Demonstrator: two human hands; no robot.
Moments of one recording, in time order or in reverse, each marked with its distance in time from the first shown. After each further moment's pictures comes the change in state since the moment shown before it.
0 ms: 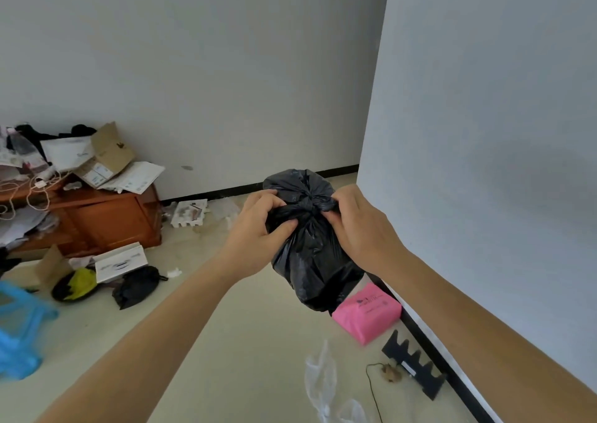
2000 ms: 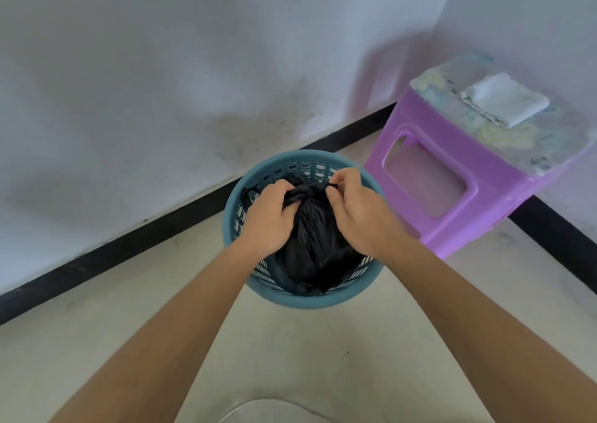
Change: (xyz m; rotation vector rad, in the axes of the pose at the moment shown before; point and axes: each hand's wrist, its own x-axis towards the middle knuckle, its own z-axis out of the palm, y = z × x) left_hand -0.797 0.236 1.147 -0.280 -1.460 0.809; right_hand -1.357 0.190 -0.087 -0.474 0.466 1.750
